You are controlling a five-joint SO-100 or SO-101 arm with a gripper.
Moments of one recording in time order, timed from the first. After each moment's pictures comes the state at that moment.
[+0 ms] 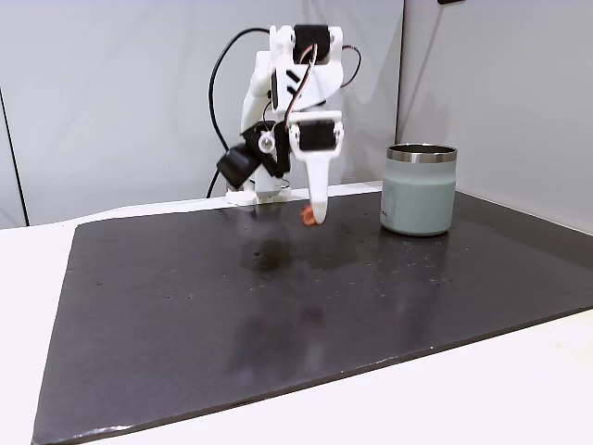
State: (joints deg) arm 6.9 52.8 30.1 94.2 13.1
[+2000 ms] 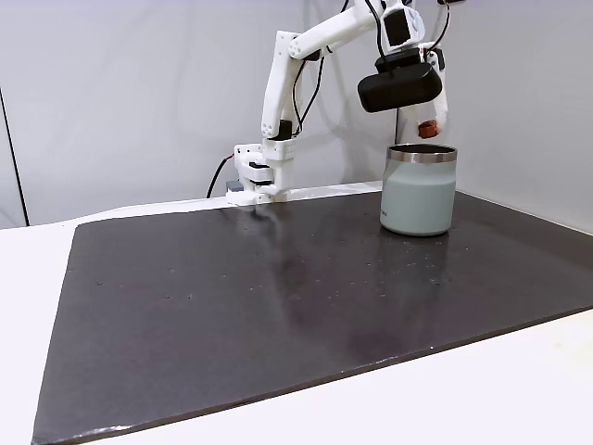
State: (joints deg) arm -35.7 83.8 56.3 93.8 -3.4
